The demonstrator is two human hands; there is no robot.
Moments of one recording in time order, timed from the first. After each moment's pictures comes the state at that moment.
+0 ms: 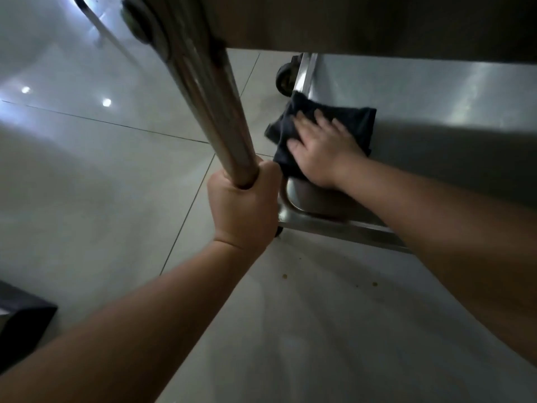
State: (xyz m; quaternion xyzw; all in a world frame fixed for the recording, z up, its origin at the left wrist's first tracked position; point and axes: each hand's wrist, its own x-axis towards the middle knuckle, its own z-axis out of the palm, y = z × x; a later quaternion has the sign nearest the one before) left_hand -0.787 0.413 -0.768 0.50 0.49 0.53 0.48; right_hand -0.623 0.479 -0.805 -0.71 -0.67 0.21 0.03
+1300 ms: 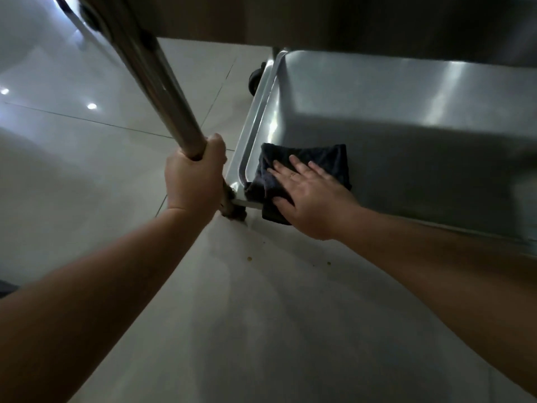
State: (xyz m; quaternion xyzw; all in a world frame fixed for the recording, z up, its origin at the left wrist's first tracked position) left_hand -0.794 0.408 -0.763 0.54 0.60 0.45 0.39; right_hand -0.590 0.350 -0.817 -0.62 -0.76 0.17 0.01
